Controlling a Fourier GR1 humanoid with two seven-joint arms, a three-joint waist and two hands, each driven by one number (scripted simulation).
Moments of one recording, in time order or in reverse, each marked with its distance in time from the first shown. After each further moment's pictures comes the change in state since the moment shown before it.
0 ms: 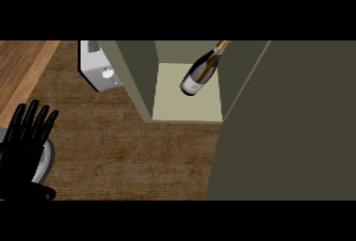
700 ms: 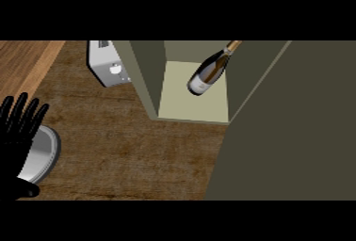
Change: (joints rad) left arm -0.036 0.049 0.045 0.024 0.044 -0.071 0.040; right arm -0.202 0.154 -0.114 0.031 -0.028 0.050 0.152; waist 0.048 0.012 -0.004
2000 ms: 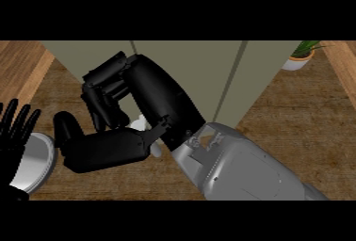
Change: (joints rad) left arm 0.043 -0.035 0.074 0.008 0.006 -0.065 0.020; right arm -0.980 0.691 -0.196 0.879 -0.272 -0.142 0.275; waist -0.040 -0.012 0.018
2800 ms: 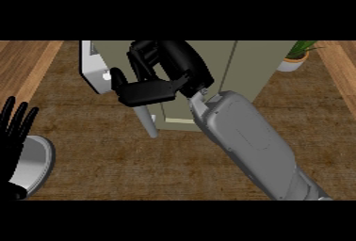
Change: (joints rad) left arm -0.015 -0.045 0.062 0.001 -0.015 -0.009 0.055; right arm -0.008 -0.010 -0.141 0.311 -0.038 0.202 -0.237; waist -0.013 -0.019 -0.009
